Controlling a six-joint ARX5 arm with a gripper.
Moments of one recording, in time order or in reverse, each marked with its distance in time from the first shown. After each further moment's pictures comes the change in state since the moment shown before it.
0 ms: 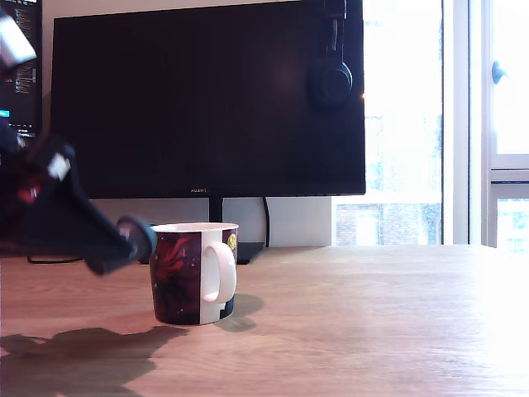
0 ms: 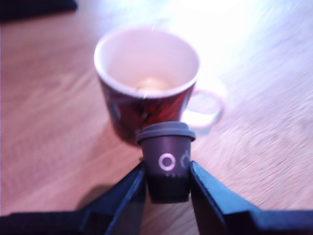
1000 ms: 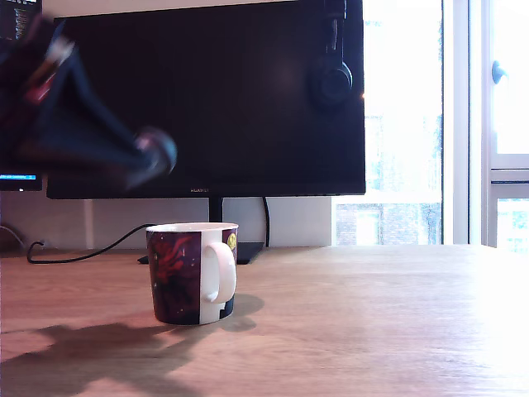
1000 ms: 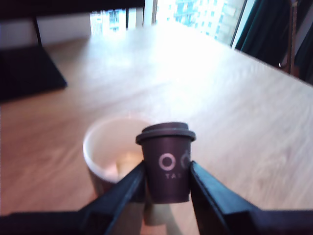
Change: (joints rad) arm 0.000 -0.067 0.117 -0.045 0.044 0.000
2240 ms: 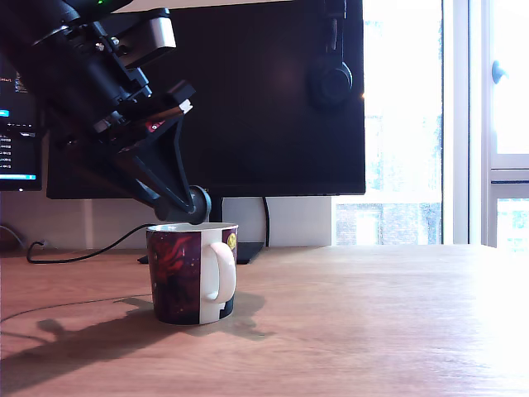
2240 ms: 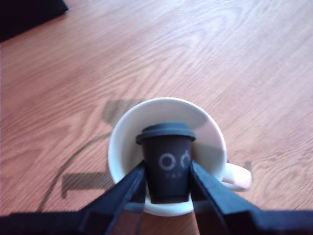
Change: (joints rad) arm 0.064 0.478 0.523 -0.544 -0.017 0.123
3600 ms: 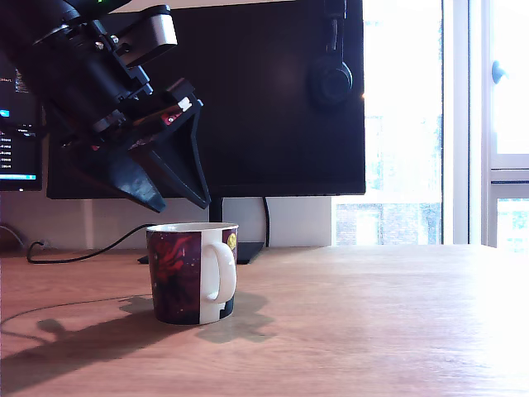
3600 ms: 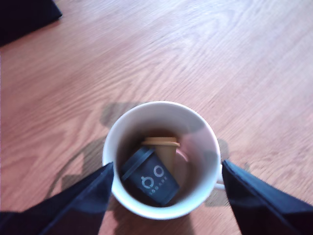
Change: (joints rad) arm 0.000 -0.002 0.000 0.013 0.020 0.029
